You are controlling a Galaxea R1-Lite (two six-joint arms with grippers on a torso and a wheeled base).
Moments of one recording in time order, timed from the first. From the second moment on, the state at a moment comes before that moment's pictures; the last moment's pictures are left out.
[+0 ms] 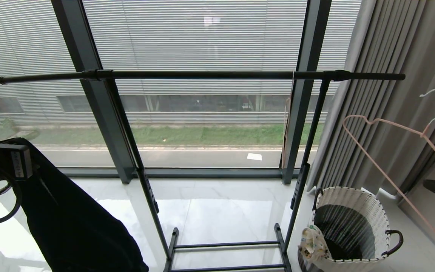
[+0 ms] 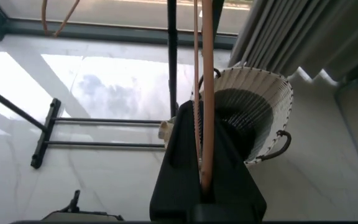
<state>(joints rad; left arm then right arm) 0.09 1.18 -0.64 -0.37 0.19 0.26 0.09 1.06 -0.53 -0.18 0.08 0.01</state>
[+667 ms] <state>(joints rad) -0.28 1.27 -0.71 -0.37 0.27 0.22 0.28 0.86 -0.52 0.00 0.32 -0.08</state>
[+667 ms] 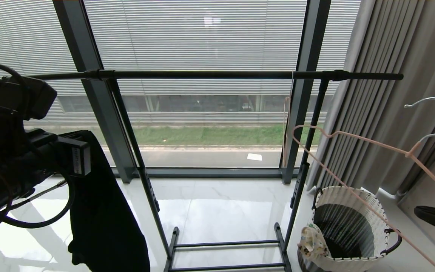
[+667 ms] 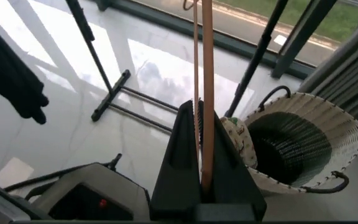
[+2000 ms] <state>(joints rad) -0.74 1.64 -1.01 -0.37 0.47 -0.01 0.75 1.05 -0.45 -0.26 0.33 -0.11</state>
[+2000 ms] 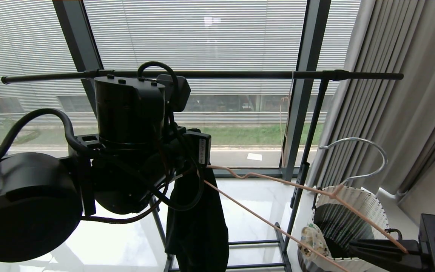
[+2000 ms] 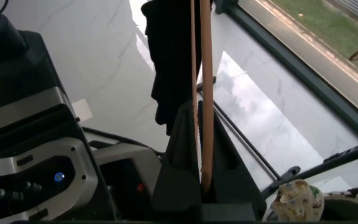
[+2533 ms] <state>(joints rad) -0.75 1.62 -1.01 -0.37 0.47 -0.01 0.74 1.11 -0.47 -0.31 0.30 -0.11</state>
